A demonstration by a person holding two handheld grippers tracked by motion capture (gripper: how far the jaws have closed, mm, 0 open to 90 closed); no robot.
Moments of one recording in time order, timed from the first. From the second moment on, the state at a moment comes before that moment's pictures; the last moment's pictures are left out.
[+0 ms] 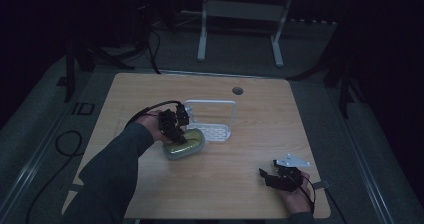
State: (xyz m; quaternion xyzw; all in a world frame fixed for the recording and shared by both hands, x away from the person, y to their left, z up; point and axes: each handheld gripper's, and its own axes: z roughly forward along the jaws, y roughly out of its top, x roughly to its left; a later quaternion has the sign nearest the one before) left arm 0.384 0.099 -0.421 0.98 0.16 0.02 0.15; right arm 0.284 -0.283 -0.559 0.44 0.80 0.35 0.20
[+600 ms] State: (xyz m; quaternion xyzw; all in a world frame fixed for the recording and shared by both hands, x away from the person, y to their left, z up) left arm 0.392 0.086 -0.416 0.98 0.11 0.03 0.15; right arm 0.285 -0.284 -0.559 0.44 0.80 0.35 0.20
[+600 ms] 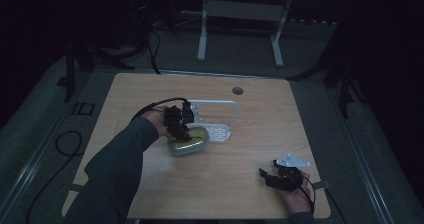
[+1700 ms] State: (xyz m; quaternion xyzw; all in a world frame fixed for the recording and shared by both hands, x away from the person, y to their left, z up) left arm 0.396 0.055 -0.408 0.99 0.03 0.09 0.14; right arm 0.285 -0.283 -0.559 0.44 0.80 0.36 0.20
